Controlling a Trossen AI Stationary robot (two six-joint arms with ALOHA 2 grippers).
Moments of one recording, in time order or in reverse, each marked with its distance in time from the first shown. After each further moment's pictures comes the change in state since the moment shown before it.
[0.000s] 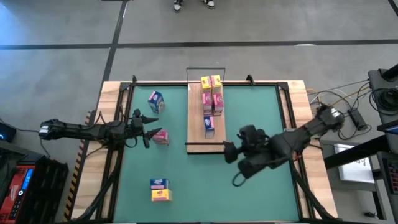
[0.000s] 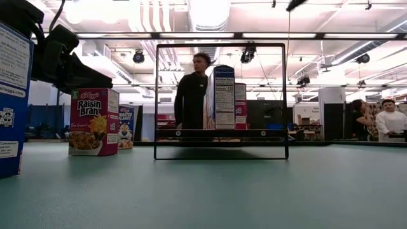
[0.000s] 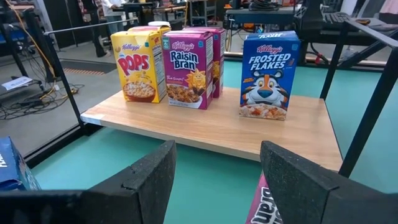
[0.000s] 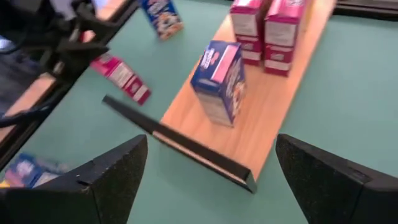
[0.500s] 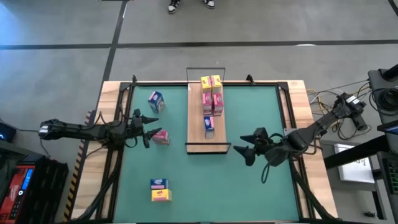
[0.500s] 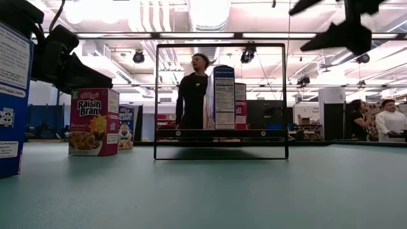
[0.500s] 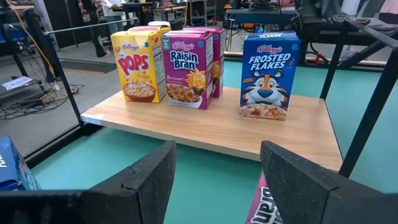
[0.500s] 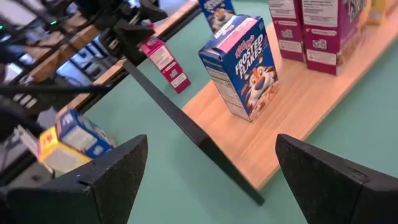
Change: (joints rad) left arm 0.000 0.000 0.000 0.000 0.000 0.000; right arm 0.044 -0.489 -0.849 0.902 -0.003 -0.457
